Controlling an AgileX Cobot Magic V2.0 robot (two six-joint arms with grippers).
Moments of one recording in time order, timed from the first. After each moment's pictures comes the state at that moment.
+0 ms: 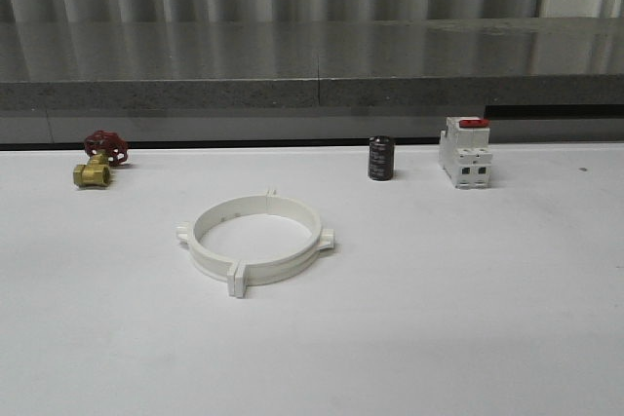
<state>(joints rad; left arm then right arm) -0.01 0.41 -0.44 -0.27 0.62 0.21 0.11 0.27 -0.32 -0.08 0.42 0.16</state>
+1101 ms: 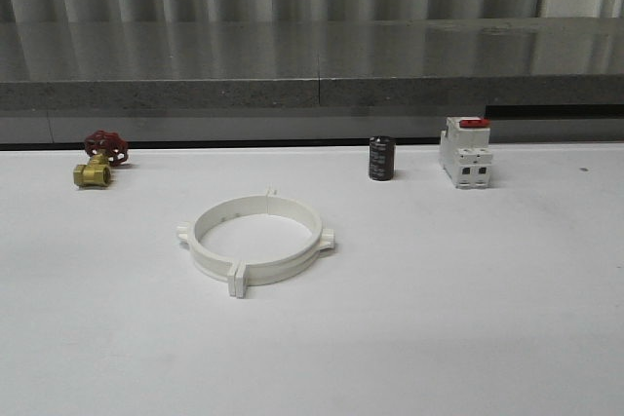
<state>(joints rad) -0.01 0.41 -0.44 -0.27 0.62 0.21 0.01 -0.01 0.03 -0.03 0.14 0.11</state>
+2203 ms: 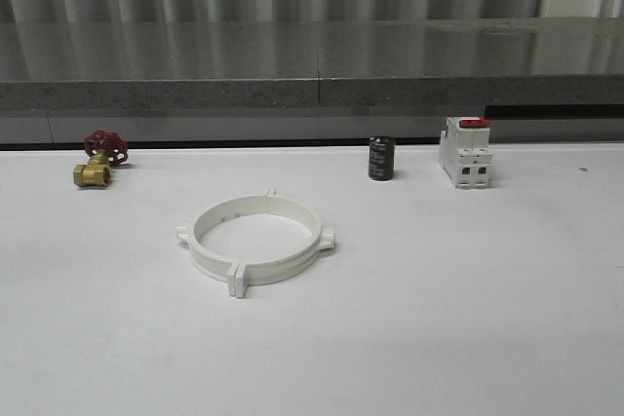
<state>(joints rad) -0.01 0.41 -0.43 -0.27 0.62 0.21 0.01 -0.01 0.03 -0.03 0.14 0.11</state>
